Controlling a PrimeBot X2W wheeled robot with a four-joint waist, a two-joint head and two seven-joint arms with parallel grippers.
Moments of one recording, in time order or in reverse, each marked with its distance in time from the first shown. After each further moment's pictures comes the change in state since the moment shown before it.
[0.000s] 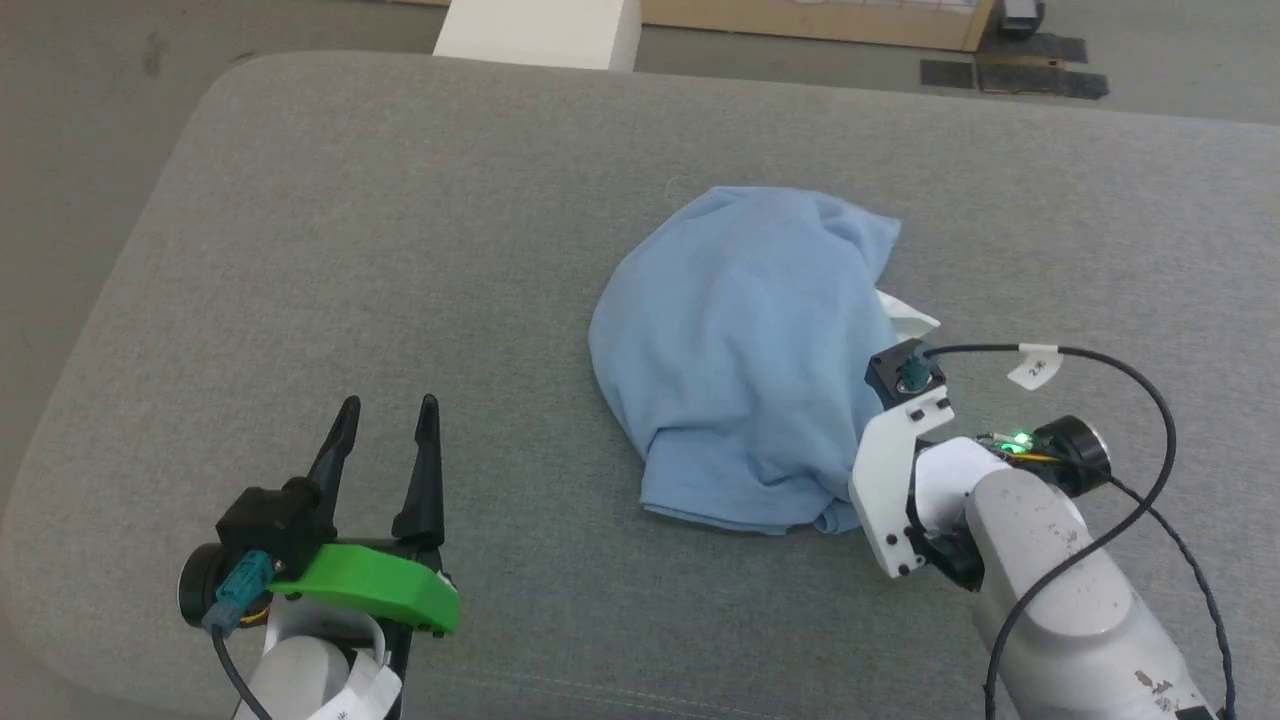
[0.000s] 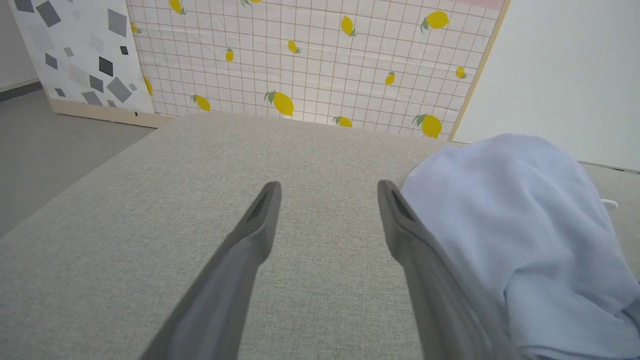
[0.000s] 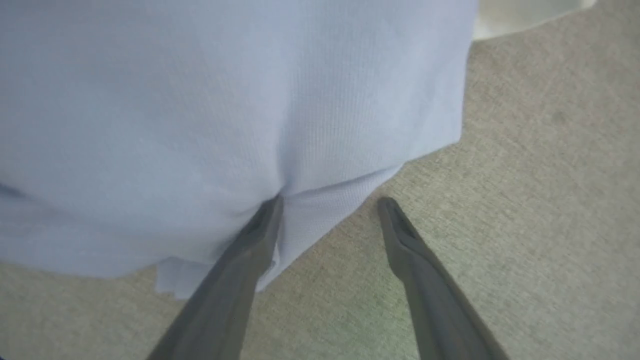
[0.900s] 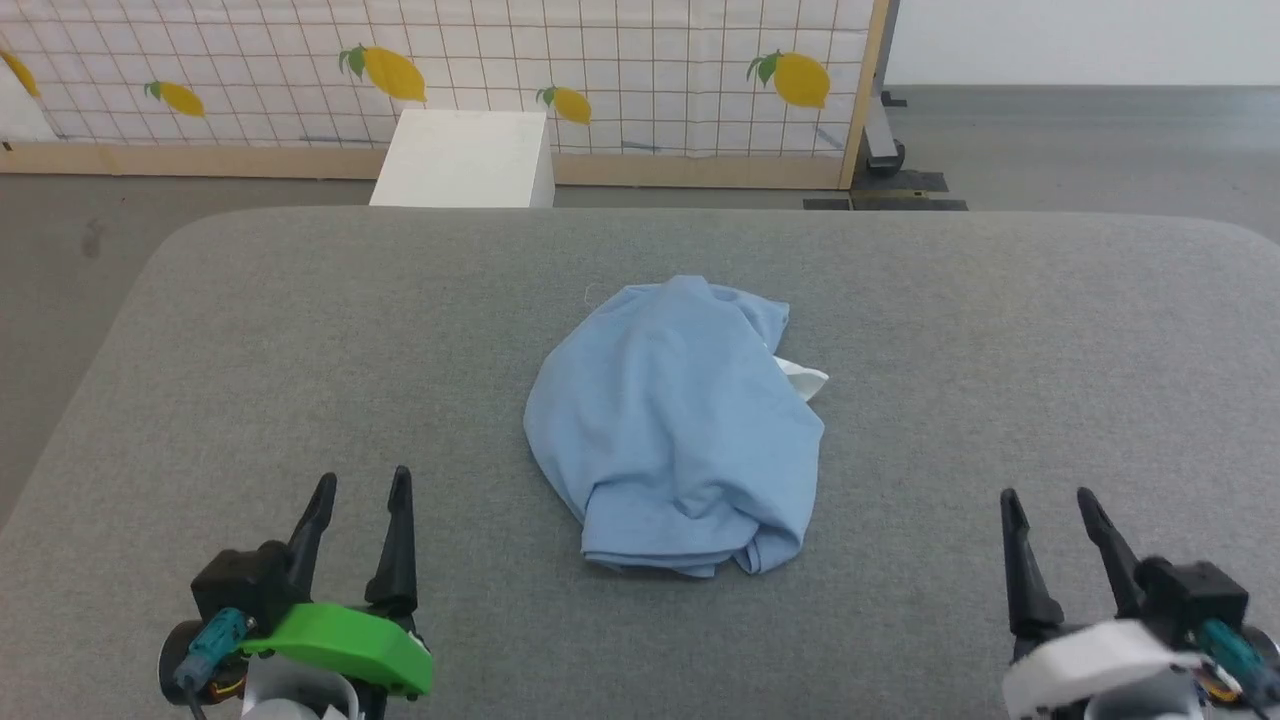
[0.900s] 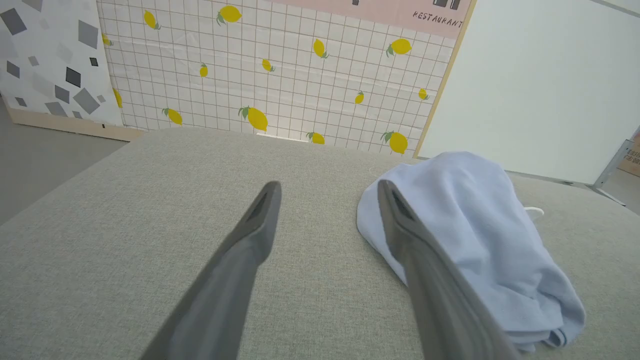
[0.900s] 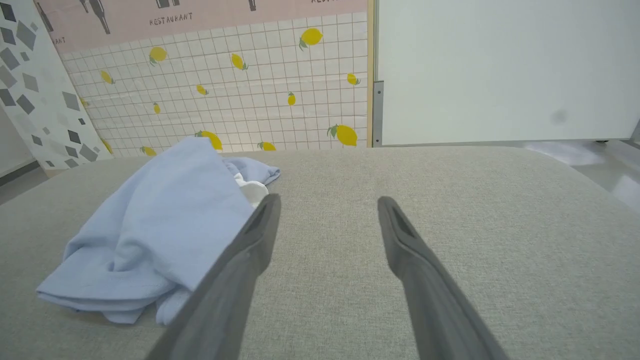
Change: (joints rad) left arm 0.091 0.072 -0.042 0.018 -0.126 0.046 0.000; right arm 0.575 0.001 -0.304 -0.506 0.146 0.000 -0.827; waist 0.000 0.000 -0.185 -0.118
